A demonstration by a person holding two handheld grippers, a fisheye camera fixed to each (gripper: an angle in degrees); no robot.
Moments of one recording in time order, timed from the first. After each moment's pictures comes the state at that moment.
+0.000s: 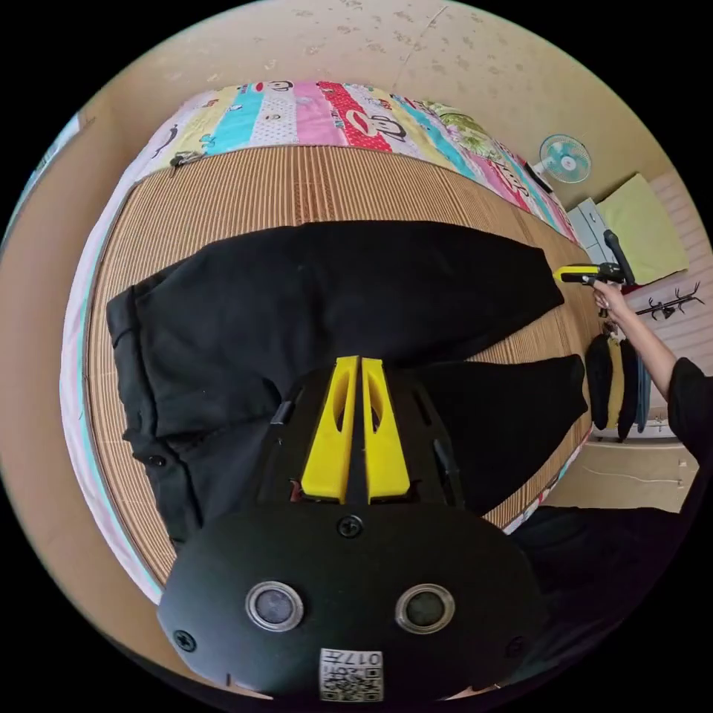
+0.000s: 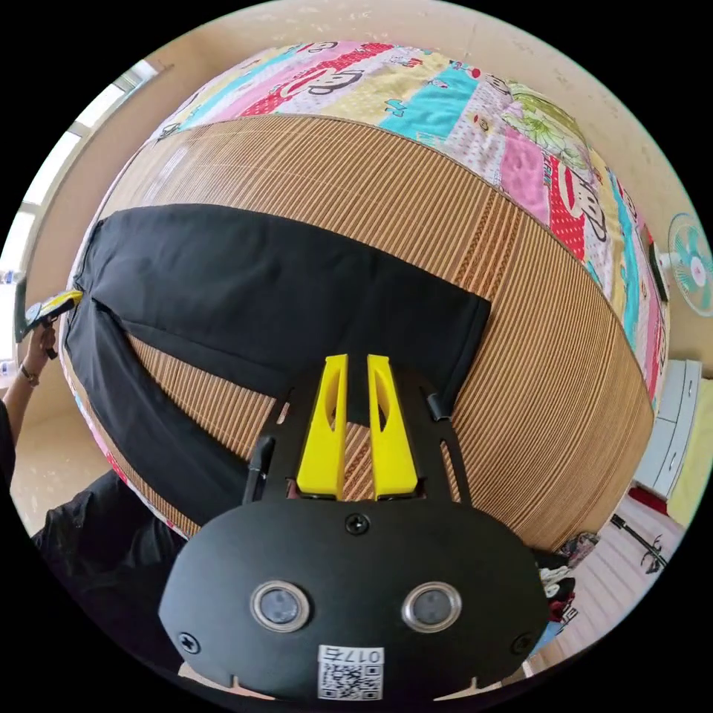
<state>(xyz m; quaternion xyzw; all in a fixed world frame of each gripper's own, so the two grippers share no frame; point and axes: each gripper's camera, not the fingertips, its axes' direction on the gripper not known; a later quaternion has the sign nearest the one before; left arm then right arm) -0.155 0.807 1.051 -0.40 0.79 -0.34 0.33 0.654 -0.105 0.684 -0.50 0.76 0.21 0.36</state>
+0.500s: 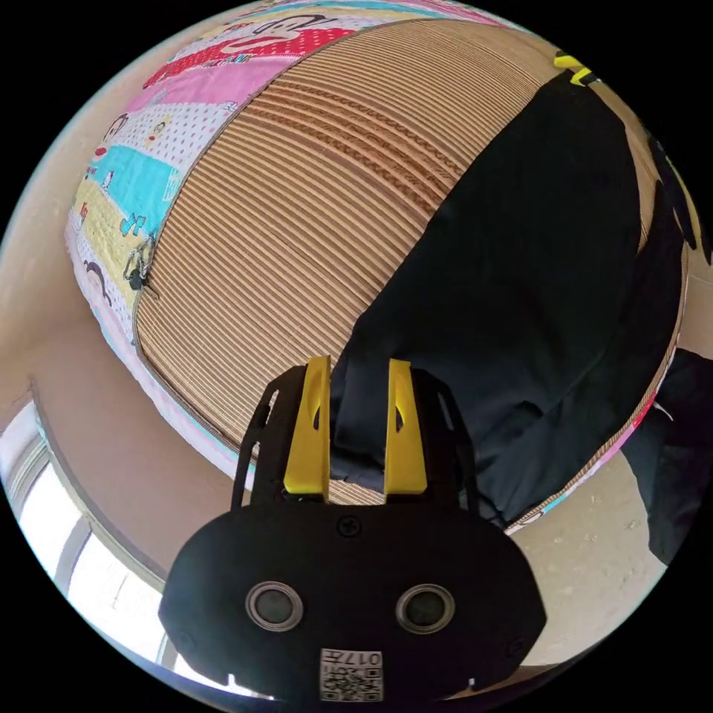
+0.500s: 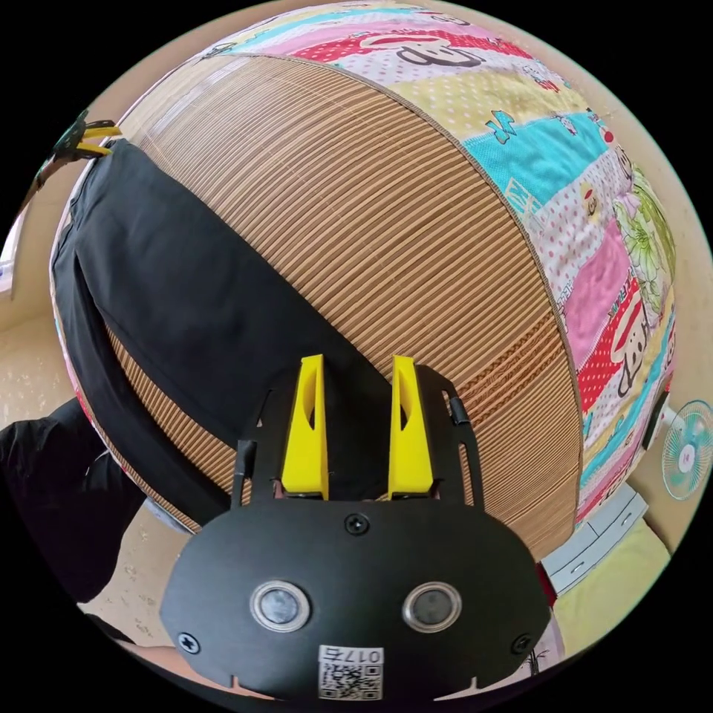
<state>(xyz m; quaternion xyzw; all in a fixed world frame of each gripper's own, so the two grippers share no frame) -0.028 0.724 1.148 -0.27 0.85 0.06 0.45 0.814 -0.135 0.683 -0.65 0.65 0.22 0.33</state>
